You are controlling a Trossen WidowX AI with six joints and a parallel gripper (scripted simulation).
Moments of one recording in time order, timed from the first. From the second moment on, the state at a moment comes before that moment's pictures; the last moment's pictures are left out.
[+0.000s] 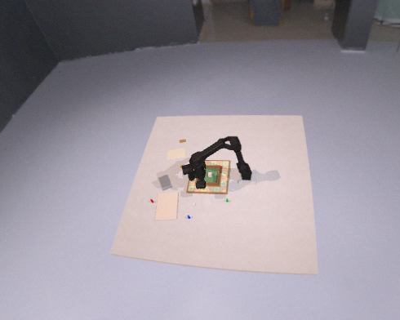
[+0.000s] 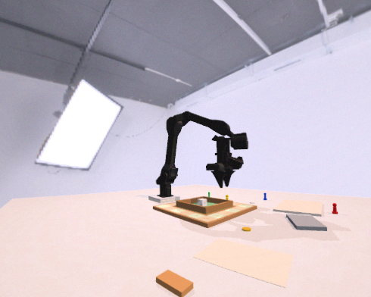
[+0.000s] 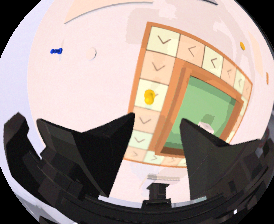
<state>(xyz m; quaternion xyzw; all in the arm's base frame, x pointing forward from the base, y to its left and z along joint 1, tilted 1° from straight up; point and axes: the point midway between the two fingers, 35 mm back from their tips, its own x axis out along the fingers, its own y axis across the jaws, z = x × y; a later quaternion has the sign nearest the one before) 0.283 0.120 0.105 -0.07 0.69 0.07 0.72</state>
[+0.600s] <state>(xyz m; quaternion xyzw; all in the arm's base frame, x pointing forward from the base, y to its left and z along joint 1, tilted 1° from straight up) 0.287 0.131 0.088 -0.07 0.69 0.07 0.72</state>
